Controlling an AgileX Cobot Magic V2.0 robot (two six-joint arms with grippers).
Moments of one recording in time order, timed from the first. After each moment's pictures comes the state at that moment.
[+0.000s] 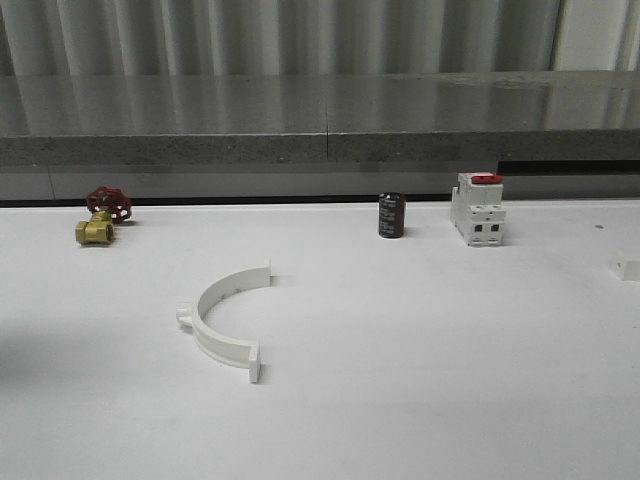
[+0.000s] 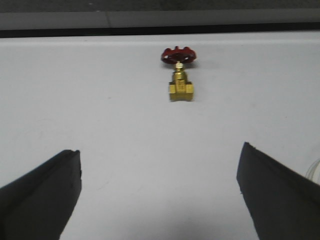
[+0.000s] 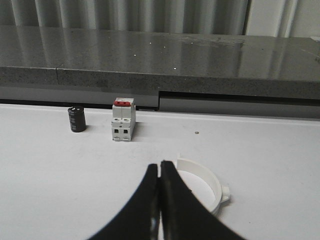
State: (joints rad) left arm -0.11 1.25 -0.97 0.12 0.55 -0.13; right arm 0.07 -0.01 0.03 -0.04 0.09 0.03
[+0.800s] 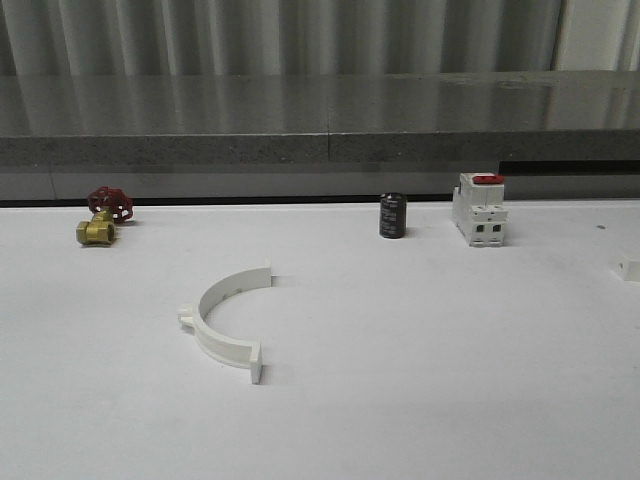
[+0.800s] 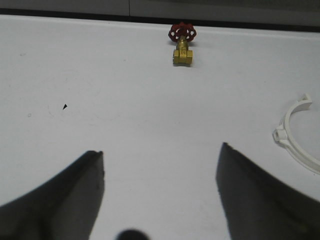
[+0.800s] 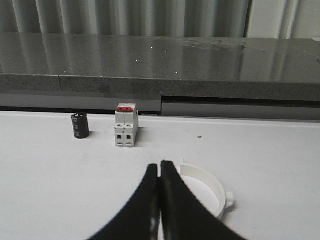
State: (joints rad) left arm -0.07 0.51 -0.47 0.04 0.57 -0.10; right arm 0.07 -0.01 0.00 -0.01 0.09 0.03
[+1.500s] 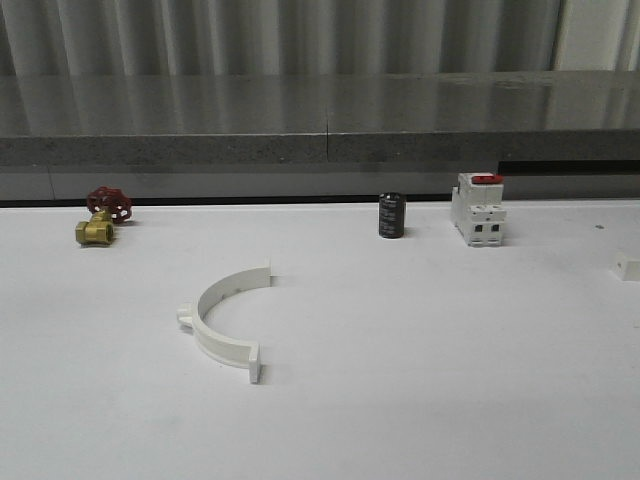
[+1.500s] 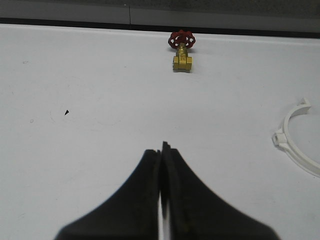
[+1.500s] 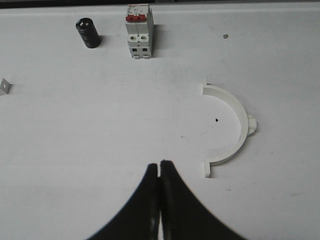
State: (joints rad) left arm -0.07 0.50 -0.47 0.05 0.57 -0.10; right arm 0.07 0.78 -0.72 0.09 0.70 0.03
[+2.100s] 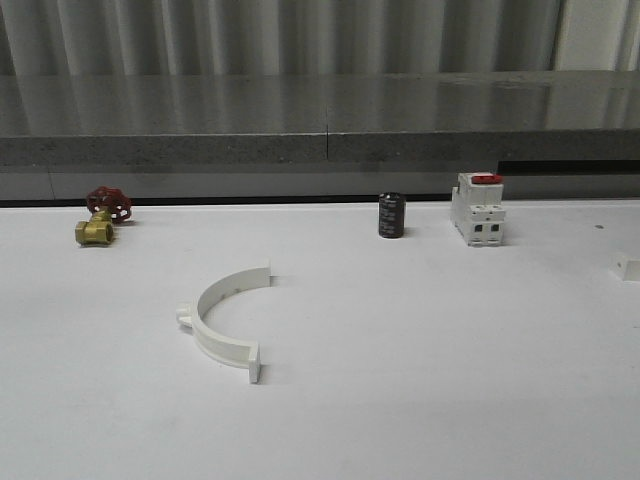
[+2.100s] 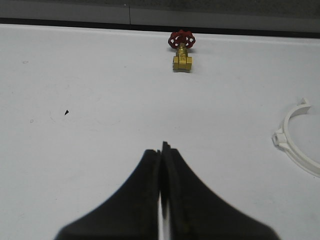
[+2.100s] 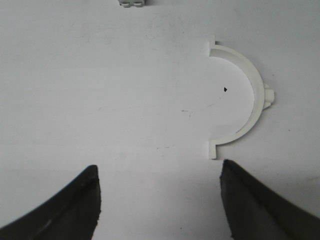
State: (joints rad) left arm -0.07 0.50 -0.47 0.05 0.57 -0.10; right arm 0.07 1.07 -0.82 0.09 0.74 0.03
